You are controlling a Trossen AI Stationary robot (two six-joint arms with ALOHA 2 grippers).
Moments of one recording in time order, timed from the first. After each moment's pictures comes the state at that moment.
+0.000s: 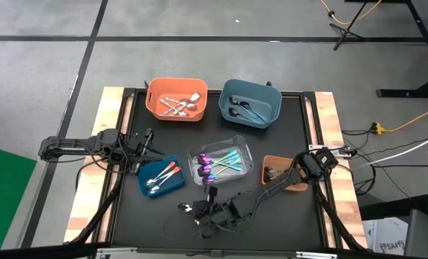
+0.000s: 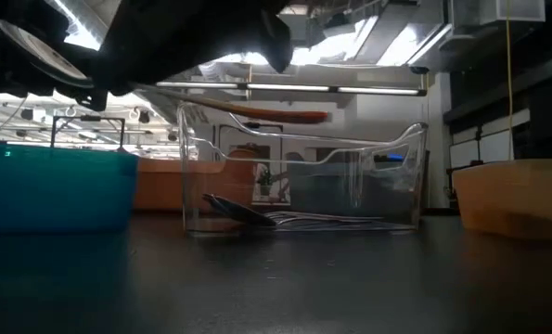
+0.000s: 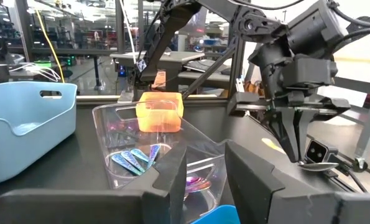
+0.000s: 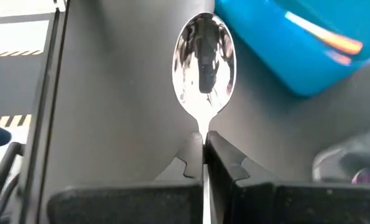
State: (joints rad) left arm 0.03 0.03 0.01 0.05 0.22 -0.07; right arm 0.52 2.28 1.88 -0.46 0.43 0.50
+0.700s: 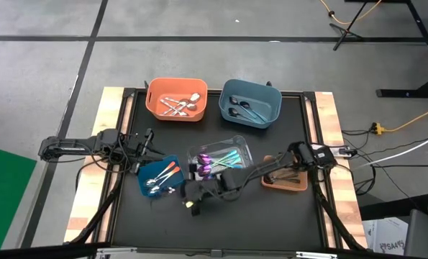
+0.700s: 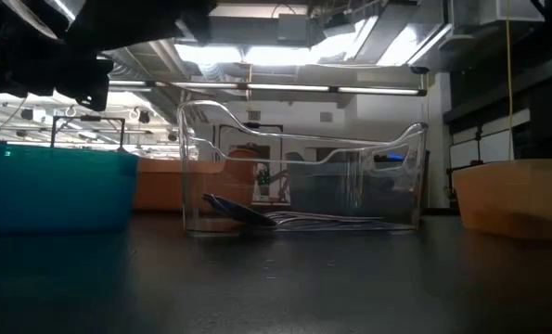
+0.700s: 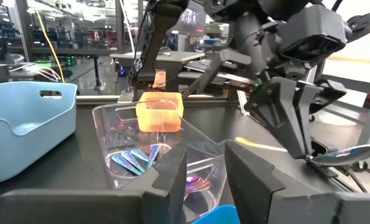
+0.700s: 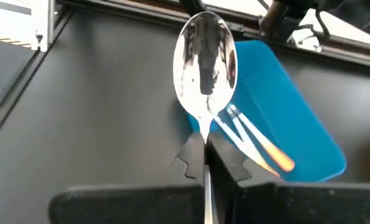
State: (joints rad) left arm 0.03 0.03 0.01 0.05 0.22 -0.07; right arm 0.35 2.27 1.99 -0.36 0.29 0.02
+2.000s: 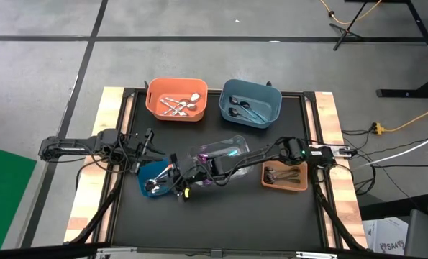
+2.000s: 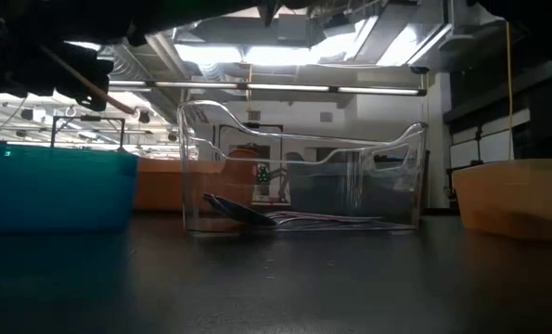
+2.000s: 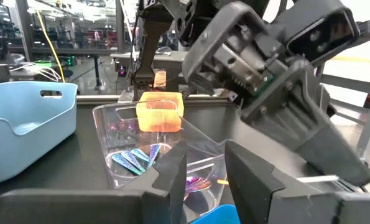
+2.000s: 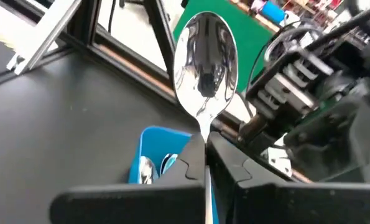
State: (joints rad) left arm 0.03 0.03 0.01 0.05 0.22 -0.07; right arm 0.21 2.37 1.99 0.07 0.02 -0.48
